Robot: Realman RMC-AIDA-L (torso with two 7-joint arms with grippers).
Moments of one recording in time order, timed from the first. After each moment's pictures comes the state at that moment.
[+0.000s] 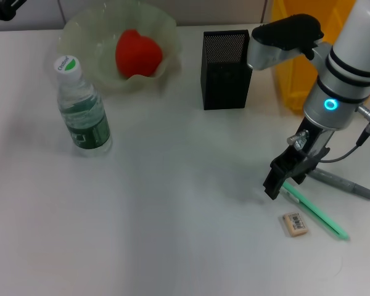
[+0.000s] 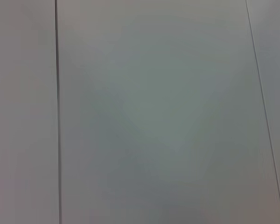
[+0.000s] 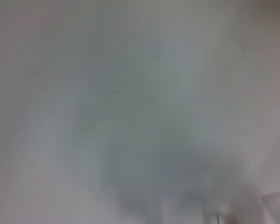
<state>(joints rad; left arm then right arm) -0.42 -2.07 0.81 0.64 1.13 1.22 -0.87 1.07 2.09 -1.25 -0.60 -2.75 -1.55 2.79</state>
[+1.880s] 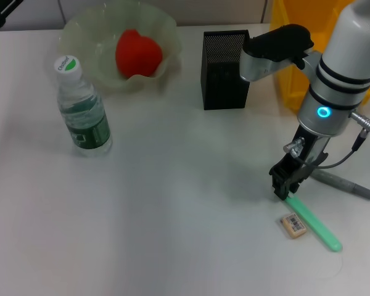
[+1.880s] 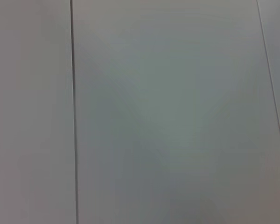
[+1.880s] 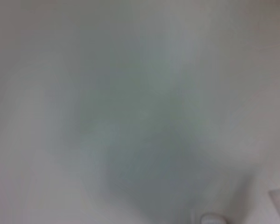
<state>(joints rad) -0.40 -2.07 0.78 0.63 1.13 1.23 -0.85 1.12 2.09 -1.29 -0.50 -2.75 -1.50 2.79</state>
